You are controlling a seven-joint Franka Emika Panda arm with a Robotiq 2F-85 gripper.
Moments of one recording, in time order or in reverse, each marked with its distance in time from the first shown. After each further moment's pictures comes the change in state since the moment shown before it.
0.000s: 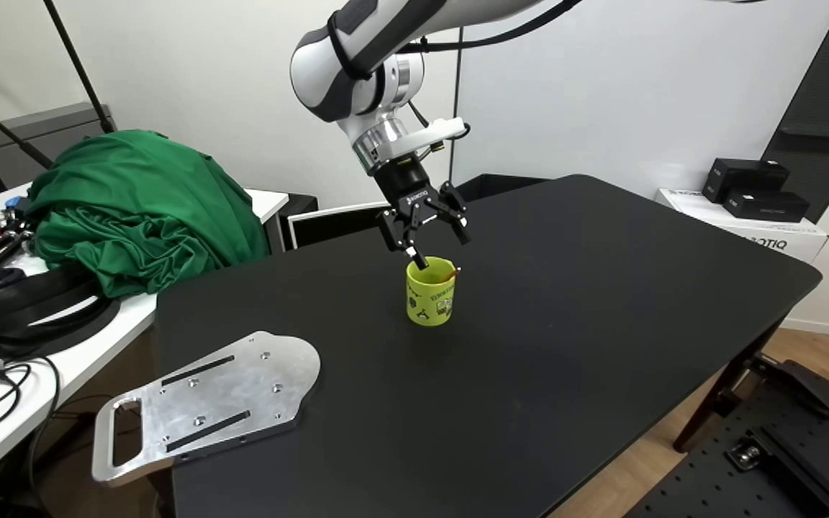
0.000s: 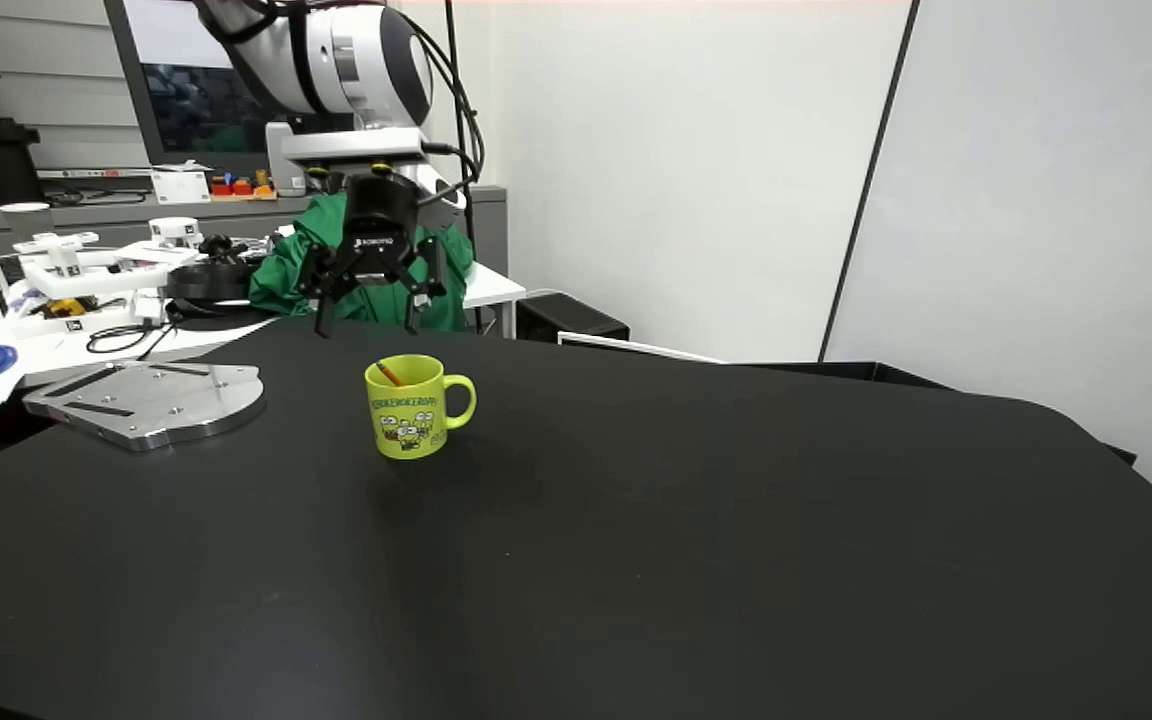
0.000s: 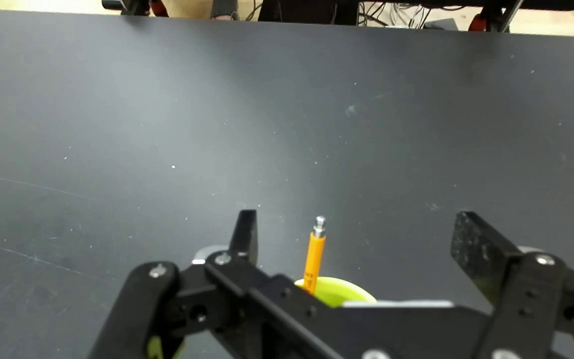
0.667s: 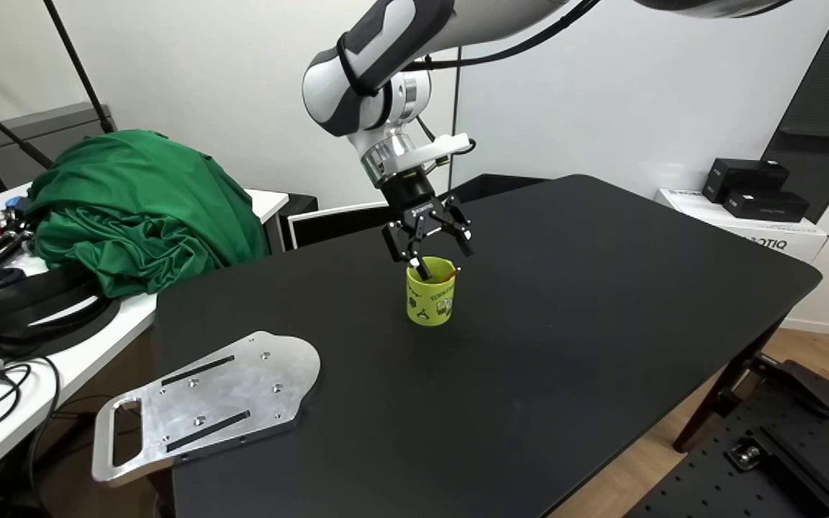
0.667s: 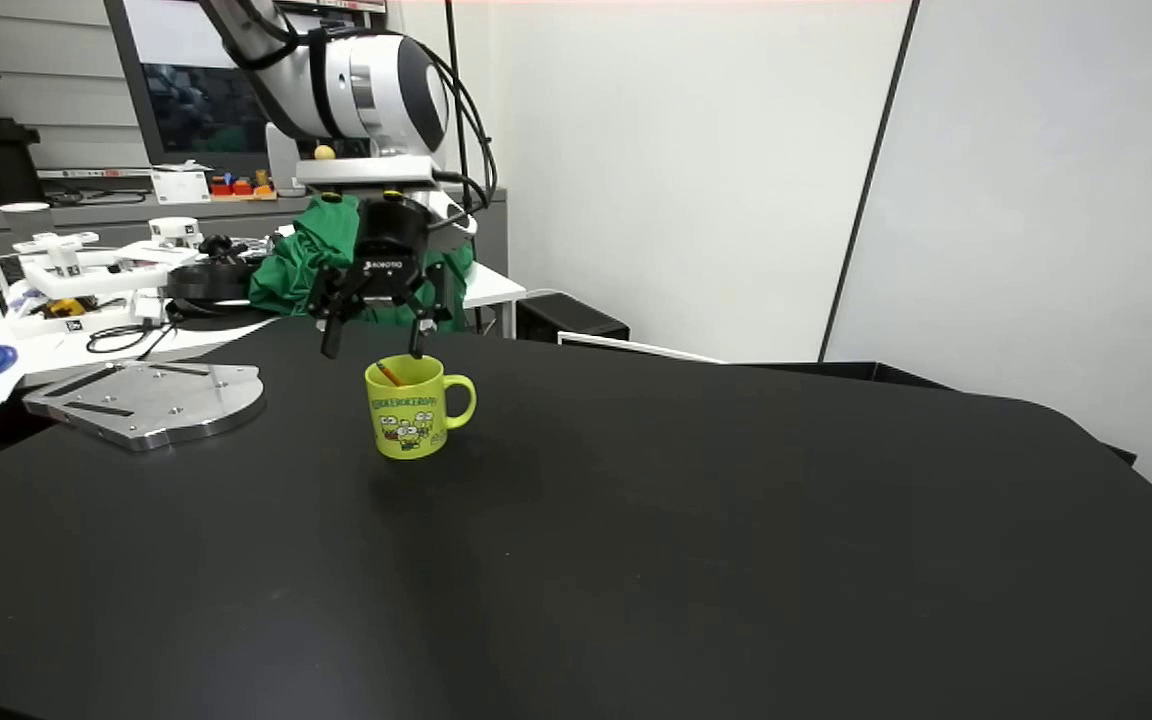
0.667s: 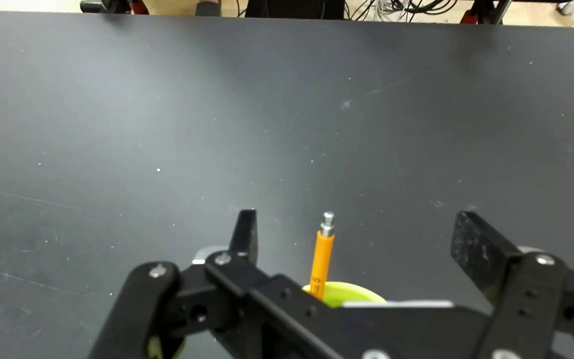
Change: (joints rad) arm -0.013 0.037 -0.014 0.000 0.035 0.018 0.001
